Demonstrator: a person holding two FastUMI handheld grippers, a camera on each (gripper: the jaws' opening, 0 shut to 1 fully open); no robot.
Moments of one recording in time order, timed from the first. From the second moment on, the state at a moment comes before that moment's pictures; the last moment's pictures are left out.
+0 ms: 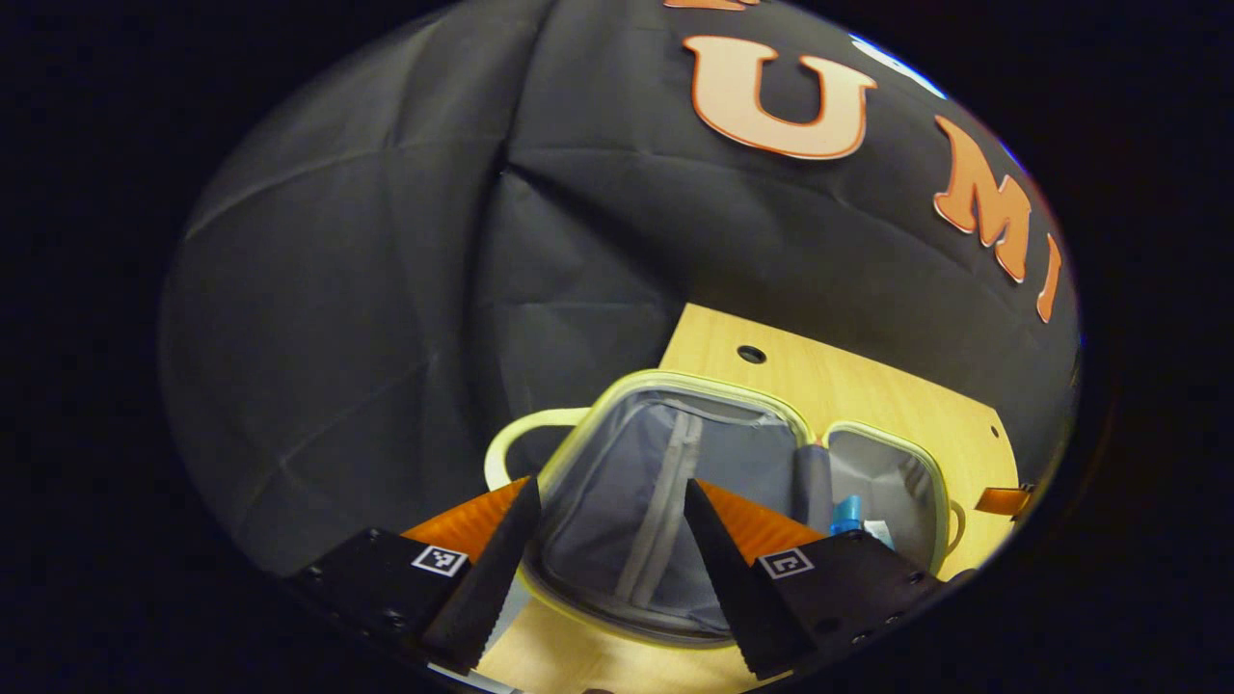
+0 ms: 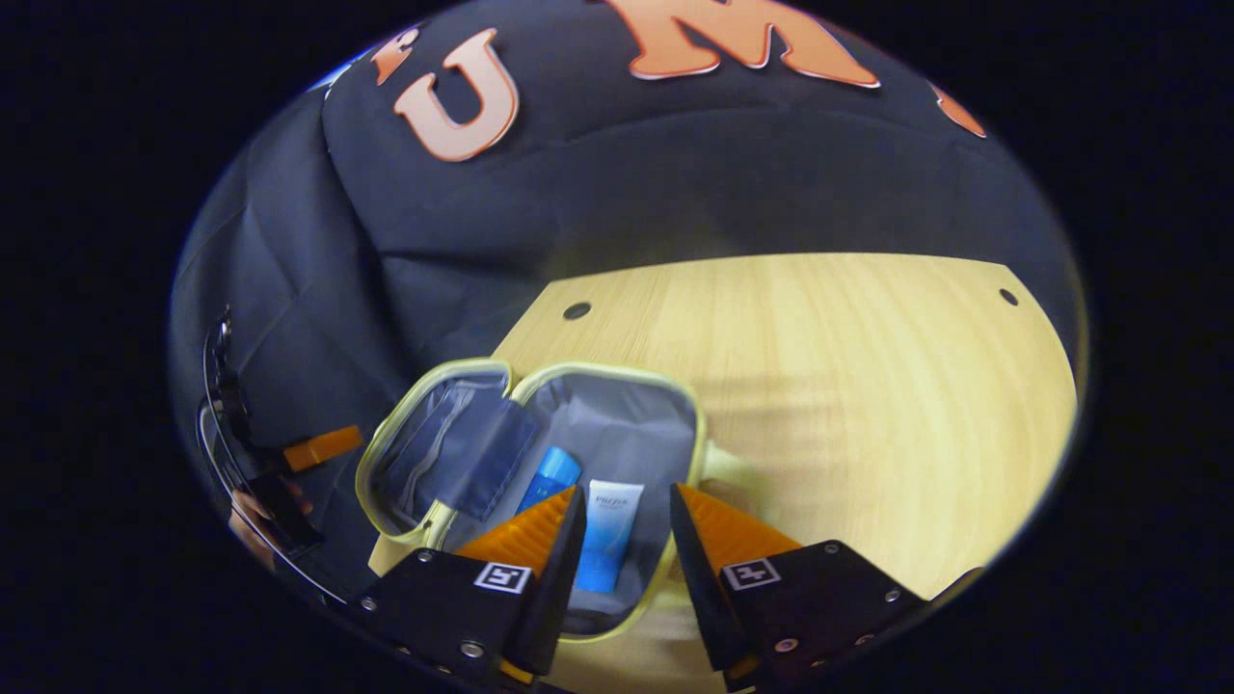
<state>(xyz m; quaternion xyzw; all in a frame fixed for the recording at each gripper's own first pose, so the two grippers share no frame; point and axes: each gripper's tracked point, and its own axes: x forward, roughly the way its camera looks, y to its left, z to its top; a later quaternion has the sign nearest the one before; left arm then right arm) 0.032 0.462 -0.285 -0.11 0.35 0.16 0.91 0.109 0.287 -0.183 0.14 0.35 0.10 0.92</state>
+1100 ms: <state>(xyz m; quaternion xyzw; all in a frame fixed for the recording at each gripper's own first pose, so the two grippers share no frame) 0.052 0.555 -0.401 -0.44 0.36 0.23 0.79 0.113 0.160 -0.085 0.07 0.25 -0.02 0.96</state>
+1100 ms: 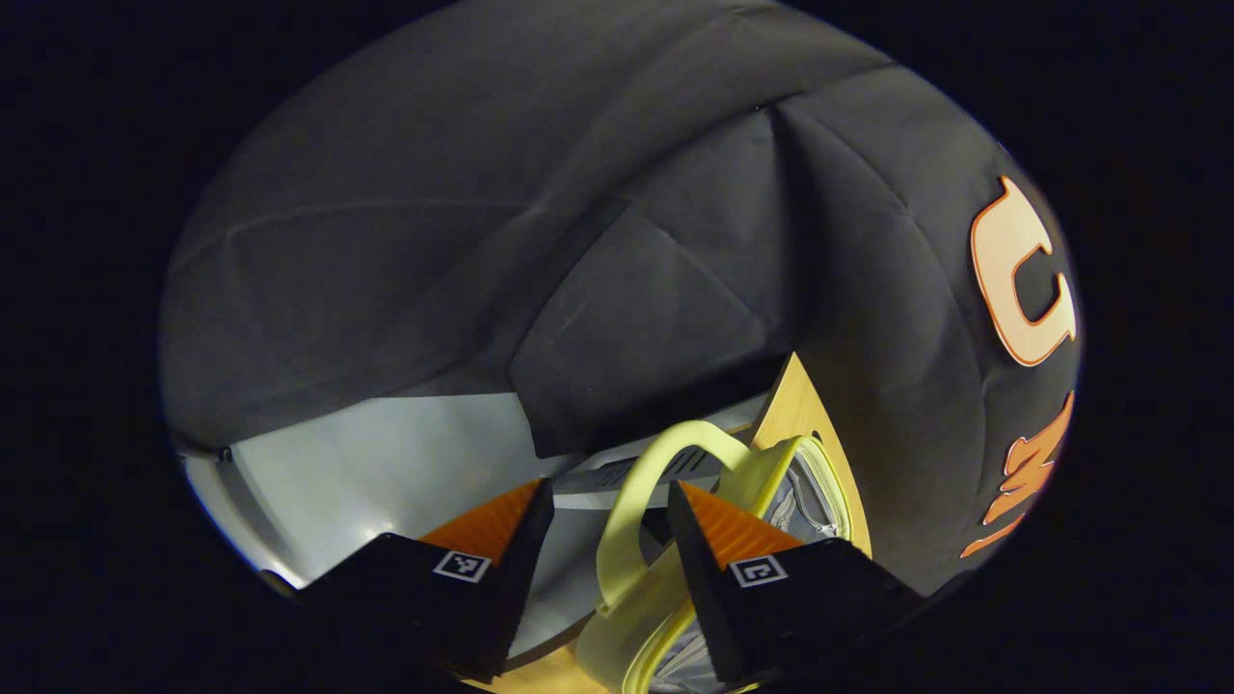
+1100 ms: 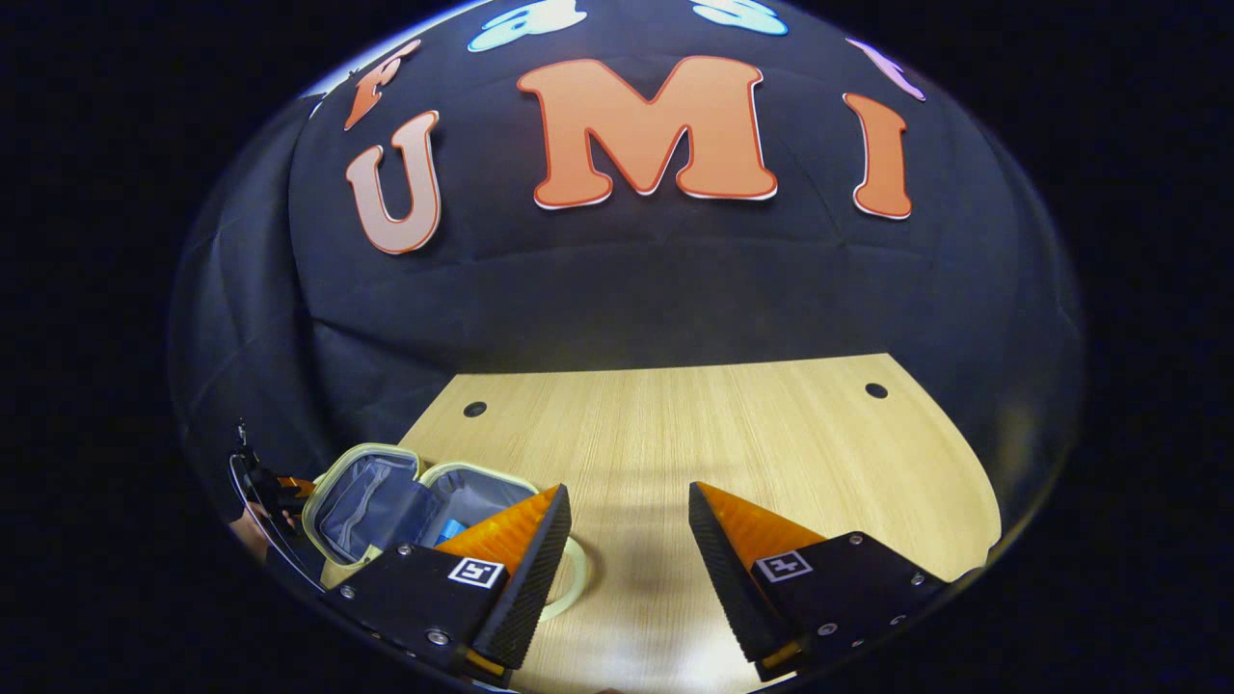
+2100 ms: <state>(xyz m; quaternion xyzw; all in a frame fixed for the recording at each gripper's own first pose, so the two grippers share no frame) 0.104 0.439 -0.152 -0.15 0.24 0.07 0.96 0.100 0.104 -0.054 0.06 0.19 -0.02 0.98</state>
